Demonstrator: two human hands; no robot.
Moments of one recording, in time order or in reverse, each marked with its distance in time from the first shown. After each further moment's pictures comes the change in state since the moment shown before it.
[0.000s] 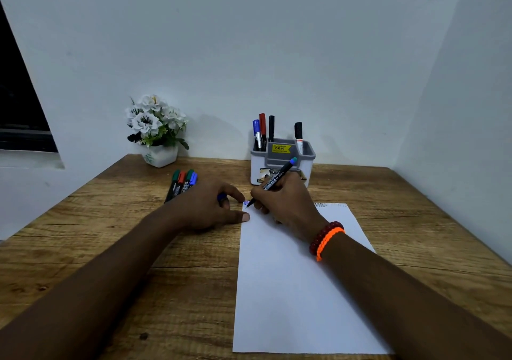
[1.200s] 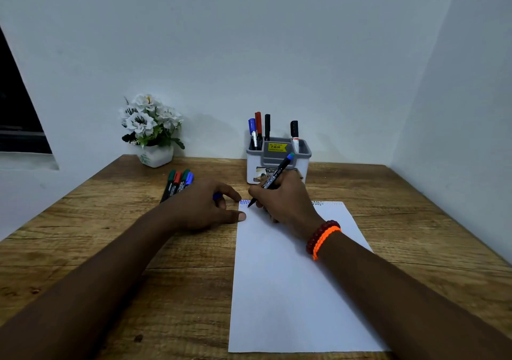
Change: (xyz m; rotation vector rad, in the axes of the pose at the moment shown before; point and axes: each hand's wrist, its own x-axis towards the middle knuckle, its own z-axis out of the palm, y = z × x) left_hand 0.000 -0.001 0.000 -0.006 0.003 0.027; right_hand 0.006 0.008 0.000 -0.023 0.057 -0.036
